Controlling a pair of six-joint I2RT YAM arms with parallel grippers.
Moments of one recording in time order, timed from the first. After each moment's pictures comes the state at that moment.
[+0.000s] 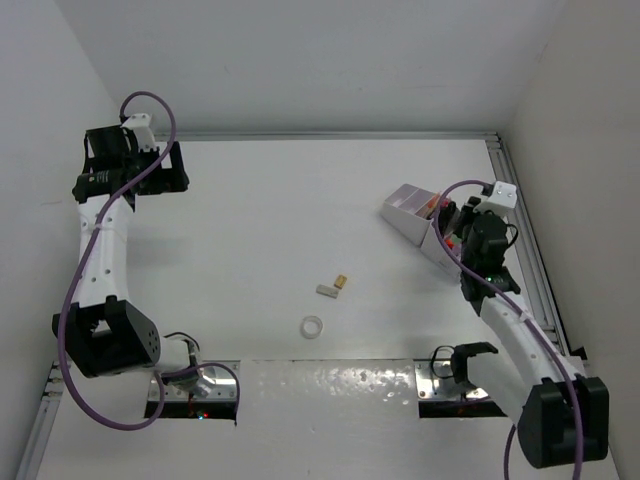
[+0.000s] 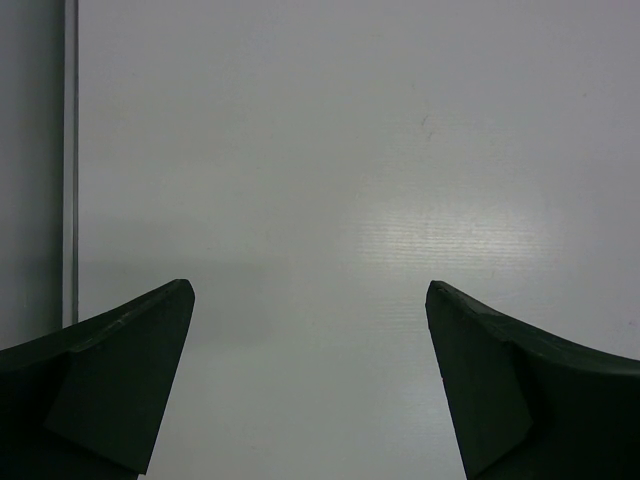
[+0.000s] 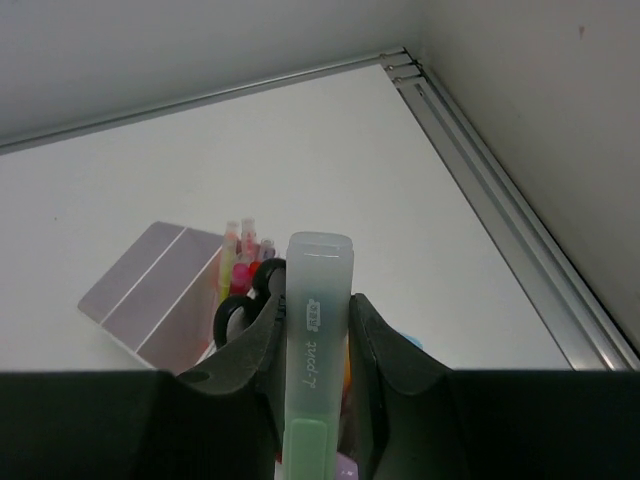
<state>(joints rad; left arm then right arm) 0.26 1.36 1.40 -0.72 0.23 0.09 0.11 0.91 0.45 0.29 0.43 0.12</state>
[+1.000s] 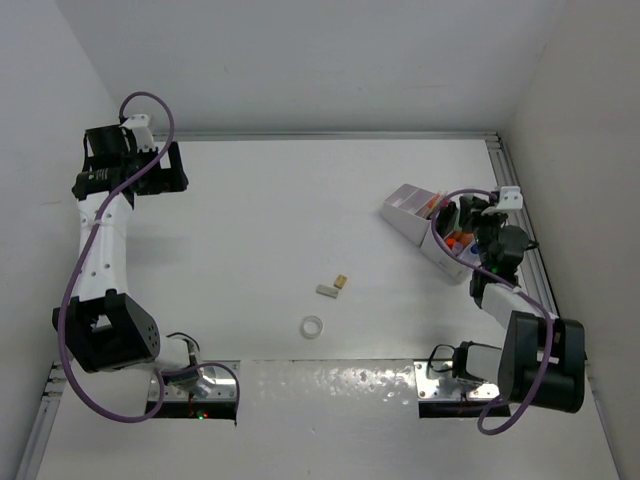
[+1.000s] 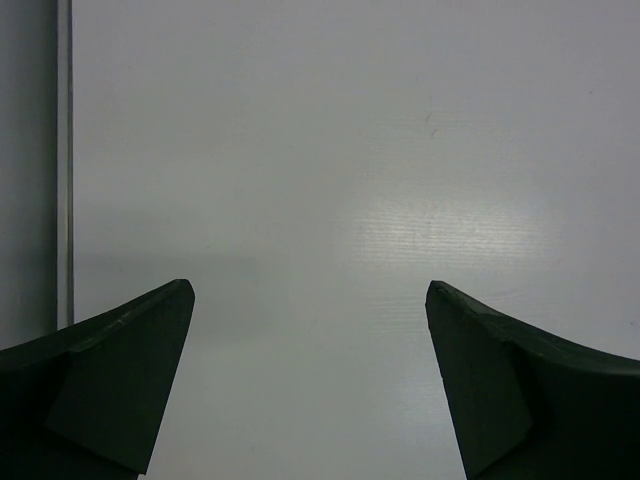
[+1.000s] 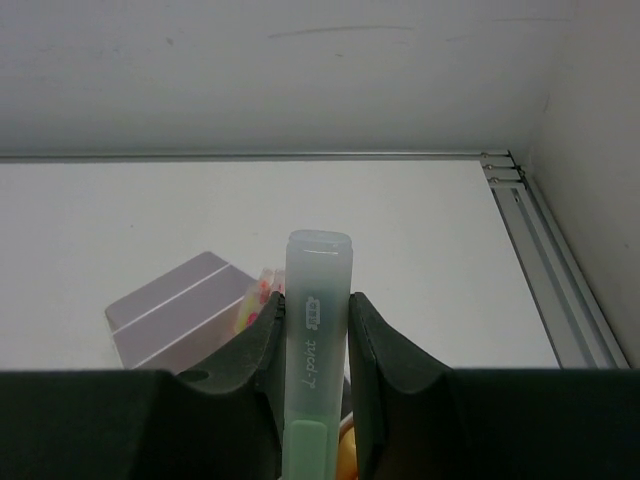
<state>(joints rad) 0.28 1.39 1.41 -0.72 0.24 0.08 -0.22 1.21 0.31 0.96 -0.23 0.04</state>
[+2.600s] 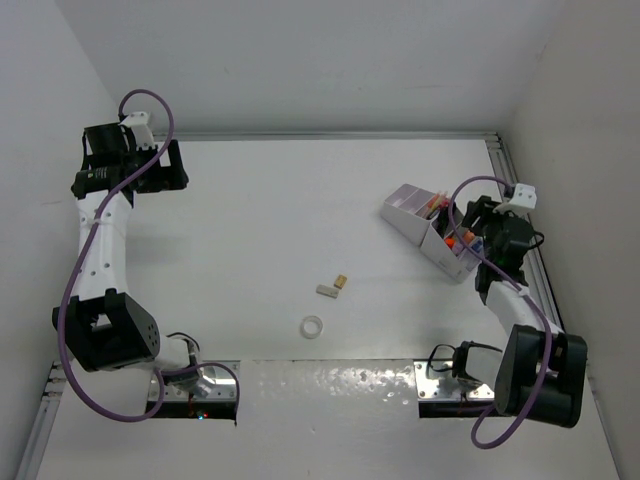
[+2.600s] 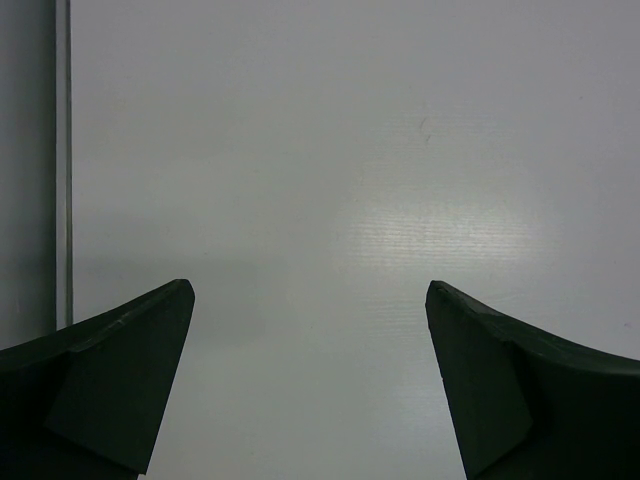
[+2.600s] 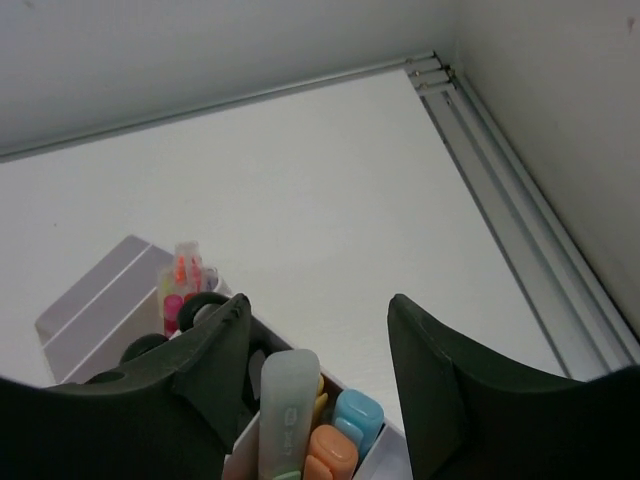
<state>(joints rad) 0.28 1.39 1.42 -0.72 0.25 0.08 -0.24 1.13 0.37 0.67 -0.05 0.11</state>
